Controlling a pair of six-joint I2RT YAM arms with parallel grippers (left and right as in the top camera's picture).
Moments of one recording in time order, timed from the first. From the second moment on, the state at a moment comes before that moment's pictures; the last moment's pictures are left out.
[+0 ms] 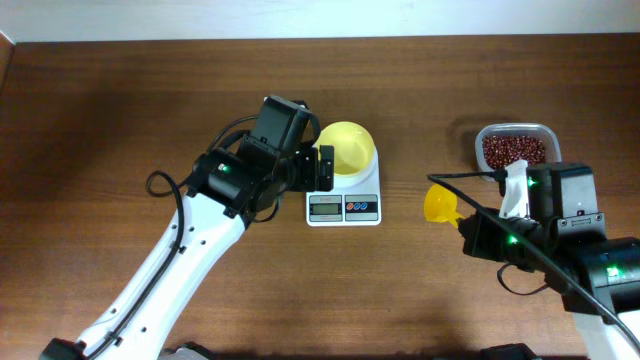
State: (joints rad) left arm -0.50 1.45 1.40 -0.93 -0.06 -0.41; right arm 0.14 1.00 1.19 -1.24 -0.26 0.38
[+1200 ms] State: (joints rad) left arm -0.09 1.45 1.40 -1.03 -0.05 -0.47; right arm 0.15 1.14 1.19 -1.17 -0.34 0.38
